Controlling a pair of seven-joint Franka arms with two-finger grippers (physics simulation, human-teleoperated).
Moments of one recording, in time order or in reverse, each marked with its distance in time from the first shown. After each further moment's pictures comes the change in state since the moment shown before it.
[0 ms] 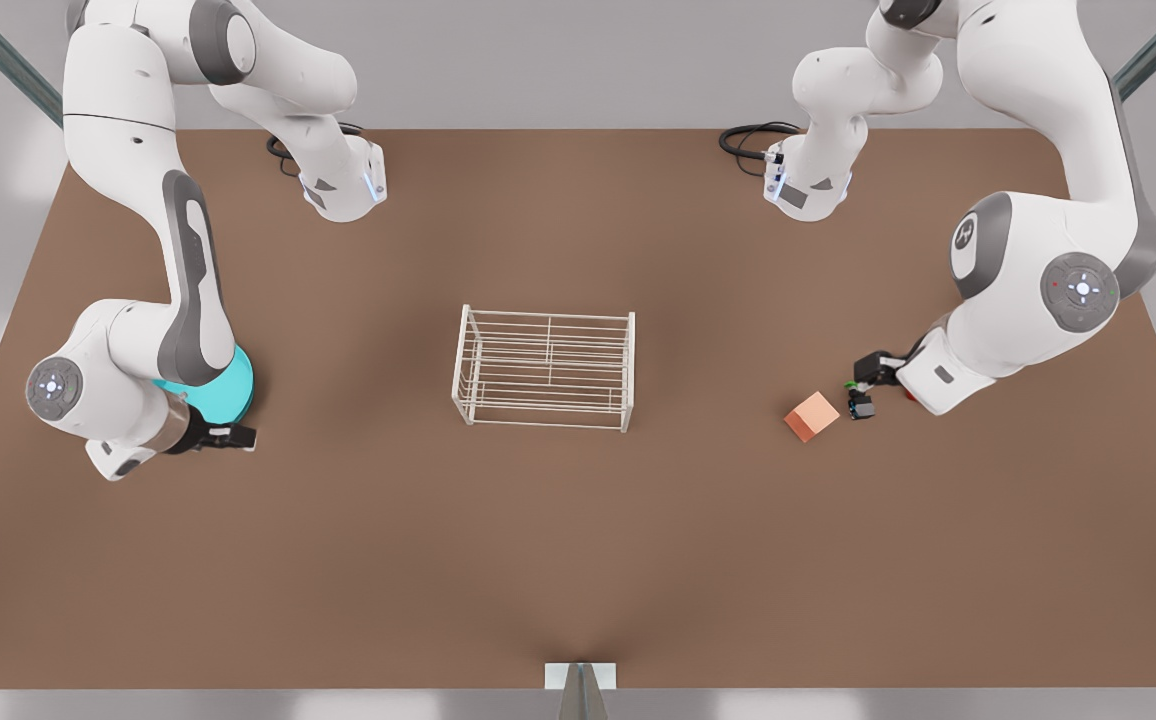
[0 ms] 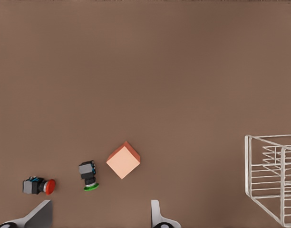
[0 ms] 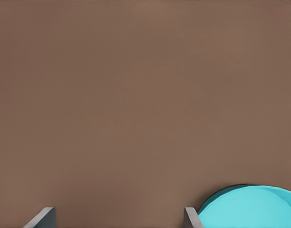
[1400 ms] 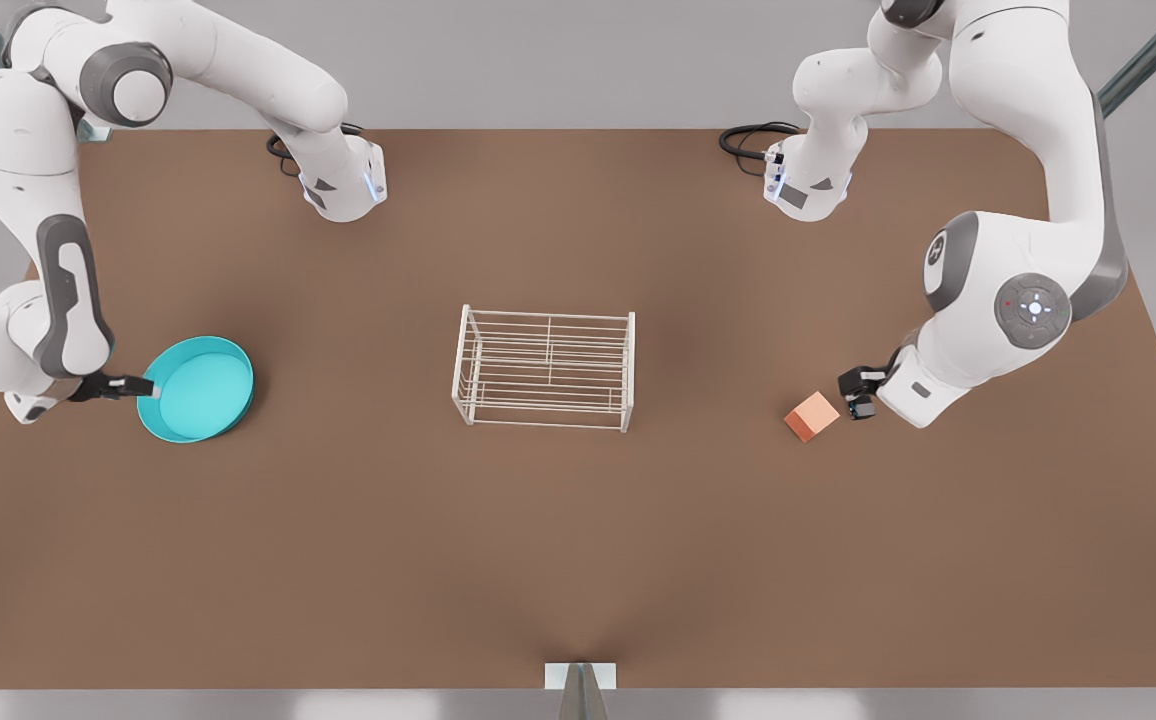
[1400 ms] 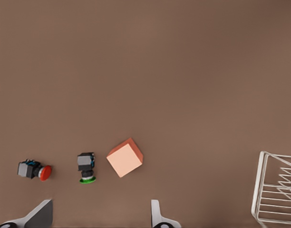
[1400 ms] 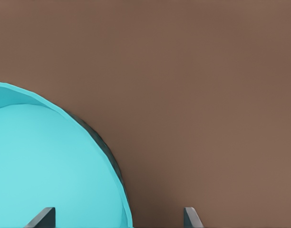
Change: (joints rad) left arm 0.071 0.008 -0.103 -0.078 0.065 0.042 -0.188; right arm -0.588 0.198 0.090 -0.121 -0.026 0.176 -0.505
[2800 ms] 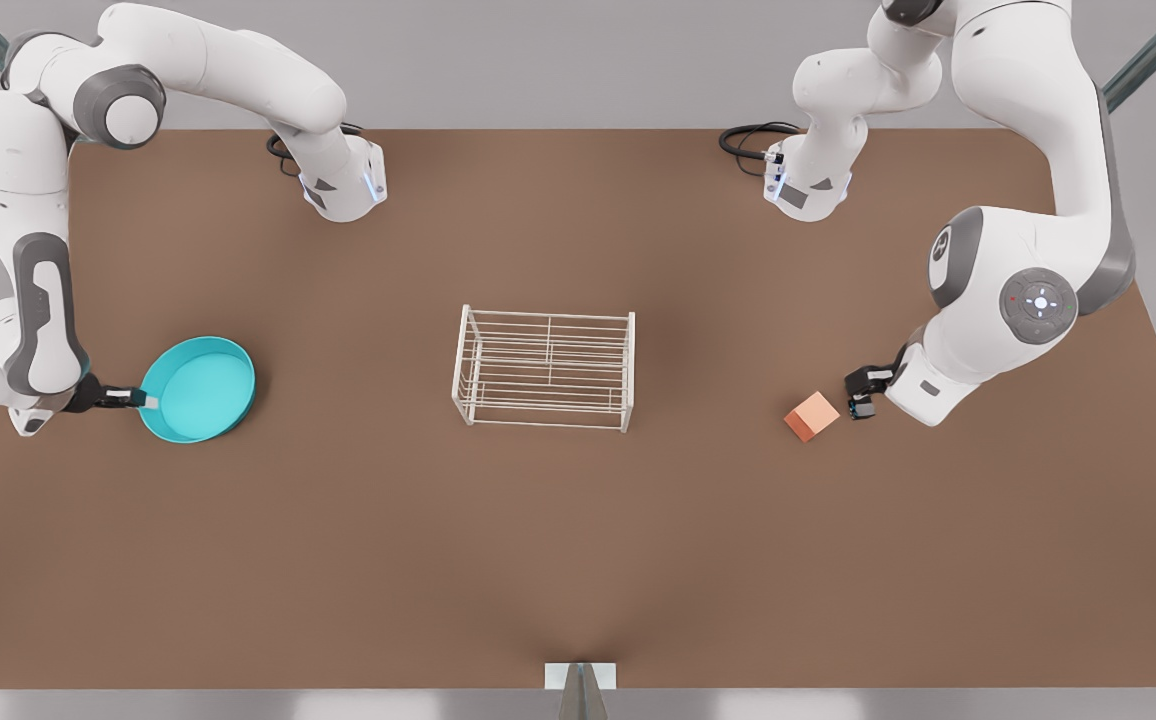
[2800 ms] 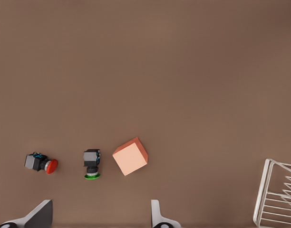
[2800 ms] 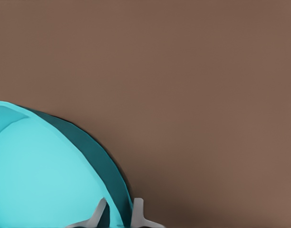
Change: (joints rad) left arm 0.002 -0.010 0.005 0.001 0.015 -0.011 -0.052; right arm -0.047 0.102 0.029 0.151 0.104 -0.164 -0.079
